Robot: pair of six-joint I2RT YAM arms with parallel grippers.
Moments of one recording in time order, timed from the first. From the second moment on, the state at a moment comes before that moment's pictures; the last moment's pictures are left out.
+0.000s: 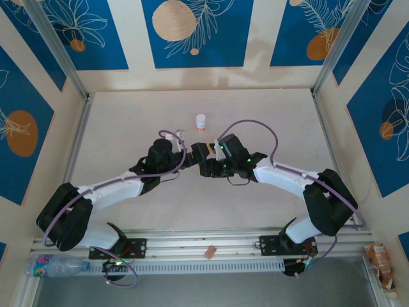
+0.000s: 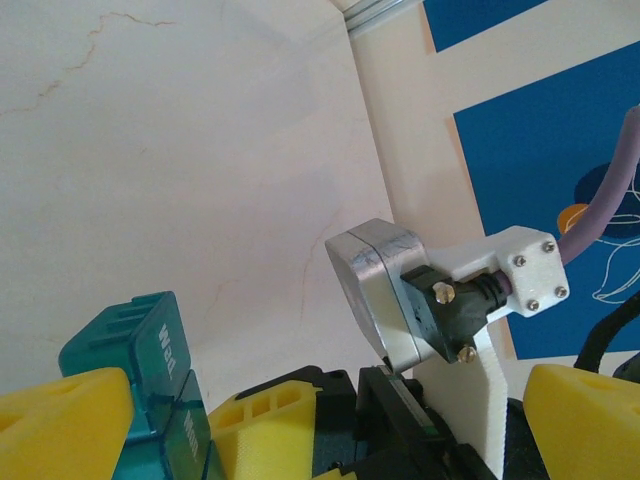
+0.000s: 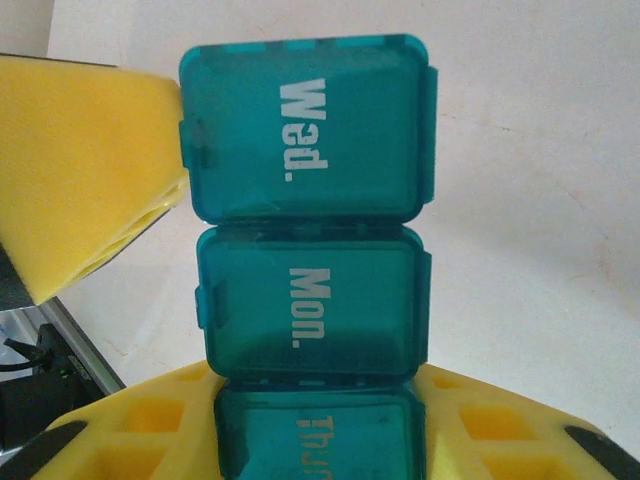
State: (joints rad) left arm -0.70 1.37 0.69 0.36 0.29 -1.00; right arm 0.71 1.48 0.87 -0.23 -0.36 0.61
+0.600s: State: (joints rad) left arm -0.74 1.39 0.72 0.38 0.29 -1.03; right arm 0.72 1.53 0.88 -0.22 -0.35 0.62
